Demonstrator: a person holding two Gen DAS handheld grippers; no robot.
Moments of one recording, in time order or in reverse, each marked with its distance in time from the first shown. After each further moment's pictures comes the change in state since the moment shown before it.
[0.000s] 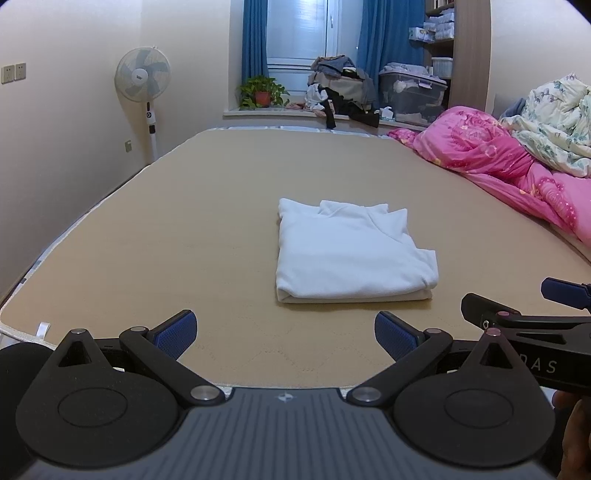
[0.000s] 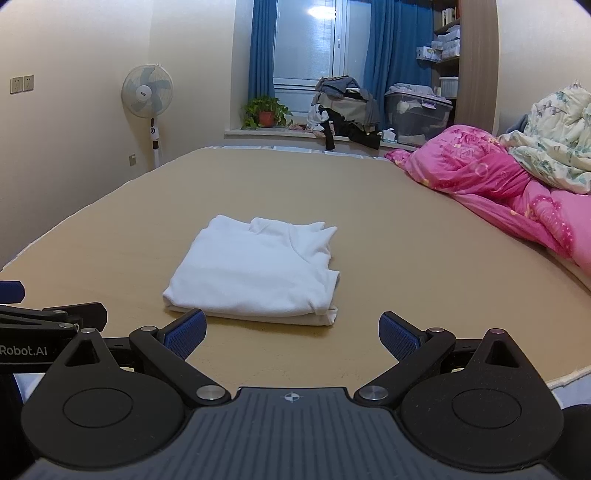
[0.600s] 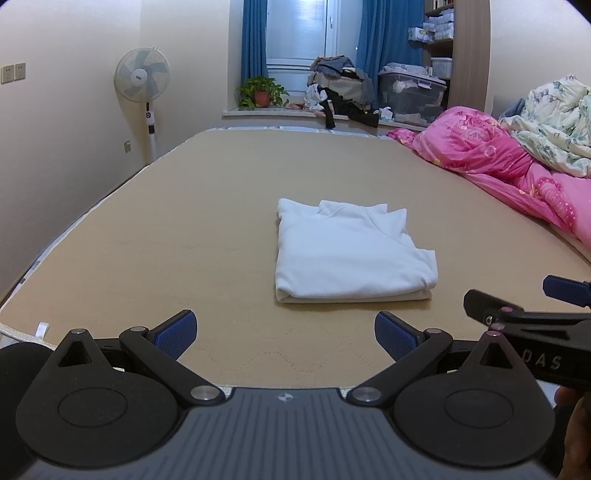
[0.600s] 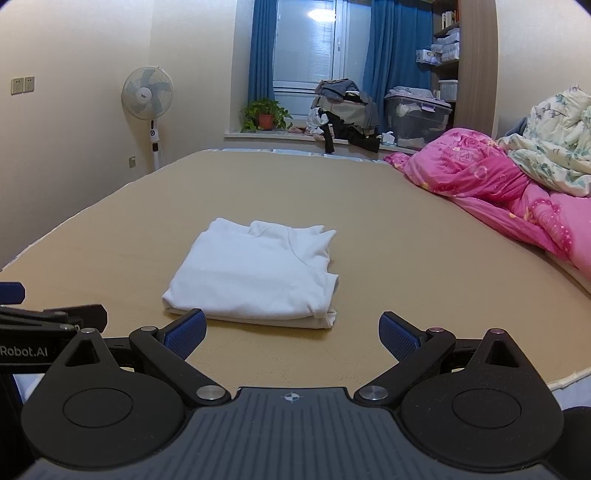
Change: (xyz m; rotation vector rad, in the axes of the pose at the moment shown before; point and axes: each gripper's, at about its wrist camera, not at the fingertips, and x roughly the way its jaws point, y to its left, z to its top) left arm -0.001 0.002 0.001 0.006 0.002 -0.004; right arm -0.002 0.001 0.001 0.002 -0.007 -0.003
